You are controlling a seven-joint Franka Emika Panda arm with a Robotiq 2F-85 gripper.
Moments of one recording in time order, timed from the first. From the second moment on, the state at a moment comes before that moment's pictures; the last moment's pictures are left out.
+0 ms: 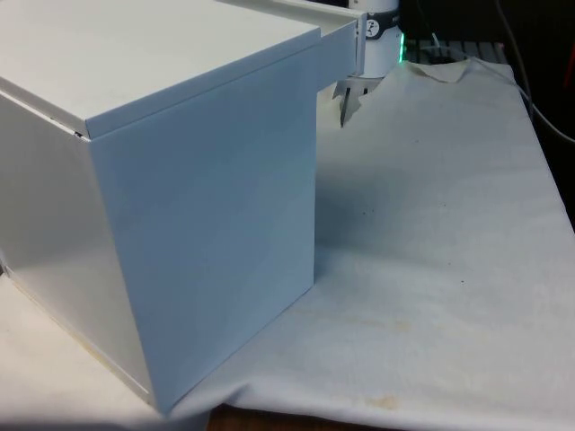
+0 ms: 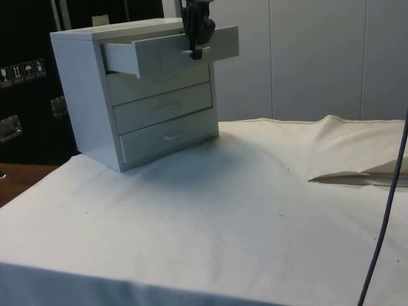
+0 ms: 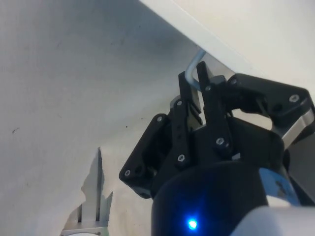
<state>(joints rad) 0.28 -0.16 -0.41 -2.31 -0.34 2.39 -0.65</state>
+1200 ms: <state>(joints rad) 0.28 -0.30 -0.36 -2.46 -0.40 2.40 -0.62</state>
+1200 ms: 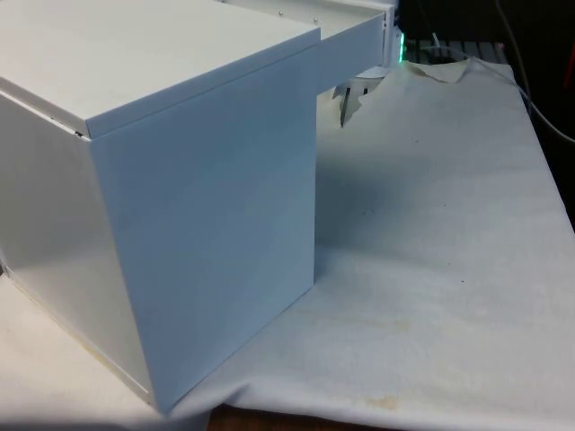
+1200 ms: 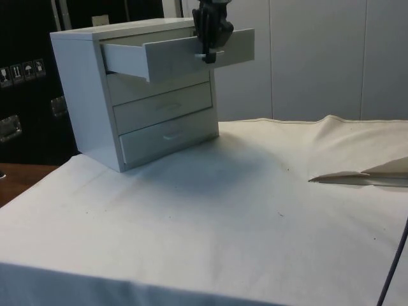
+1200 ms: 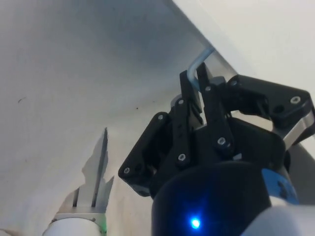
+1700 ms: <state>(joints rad) 0.28 -0.30 -0.35 -2.47 -0.40 2.41 -0.62</state>
